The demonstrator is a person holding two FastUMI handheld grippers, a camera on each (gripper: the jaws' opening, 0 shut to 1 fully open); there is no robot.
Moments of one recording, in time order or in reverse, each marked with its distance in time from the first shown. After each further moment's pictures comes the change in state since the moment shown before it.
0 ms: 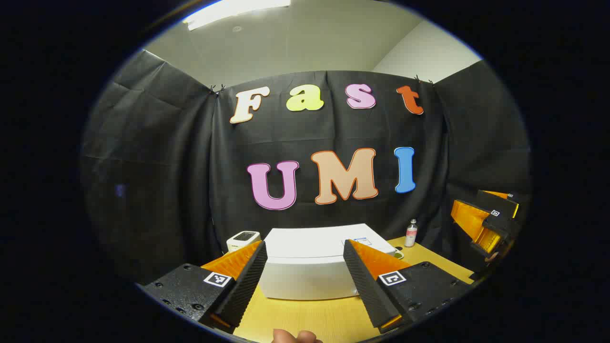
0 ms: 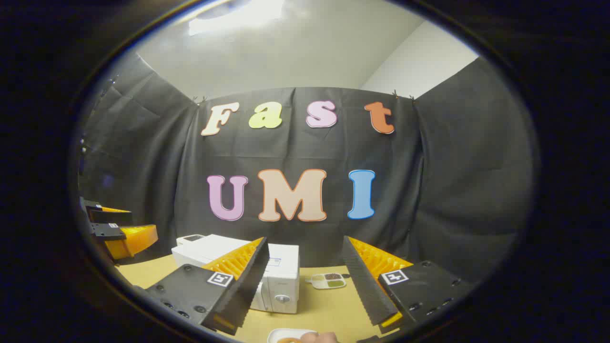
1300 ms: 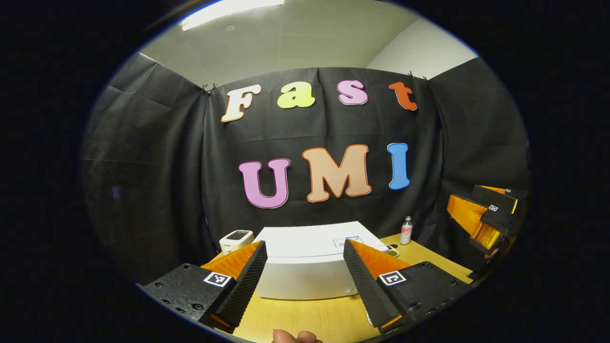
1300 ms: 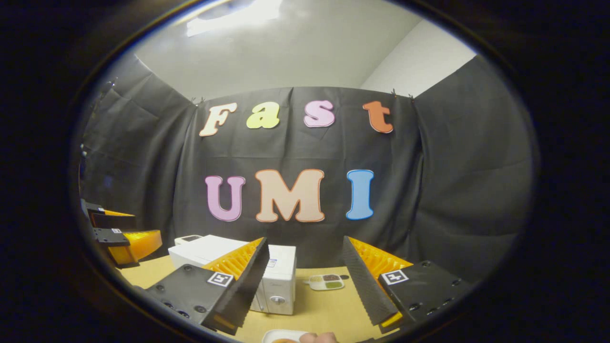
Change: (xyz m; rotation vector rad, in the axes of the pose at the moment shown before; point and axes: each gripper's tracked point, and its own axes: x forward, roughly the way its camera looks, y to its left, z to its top) left arm 0.009 -0.027 -0.006 0.018 0.012 -0.036; right arm 0.007 -0.016 0.002 0.007 0.001 -0.002
